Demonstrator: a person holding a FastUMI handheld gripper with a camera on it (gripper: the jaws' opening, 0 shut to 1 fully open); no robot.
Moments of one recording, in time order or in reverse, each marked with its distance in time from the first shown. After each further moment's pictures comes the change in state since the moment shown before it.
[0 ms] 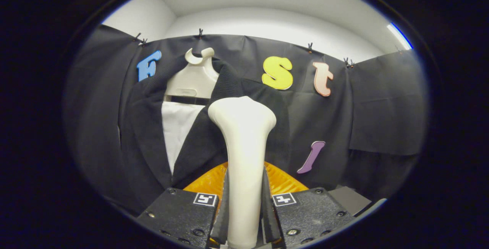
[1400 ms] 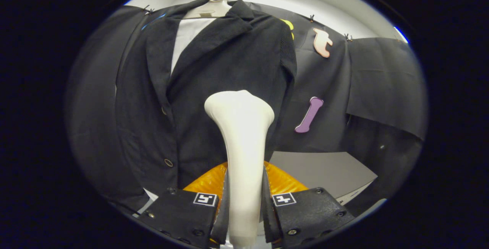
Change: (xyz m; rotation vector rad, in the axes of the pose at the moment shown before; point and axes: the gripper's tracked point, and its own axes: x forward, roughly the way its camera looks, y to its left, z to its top) arm -0.035 0.006 -0.196 -0.047 0.254 -0.039
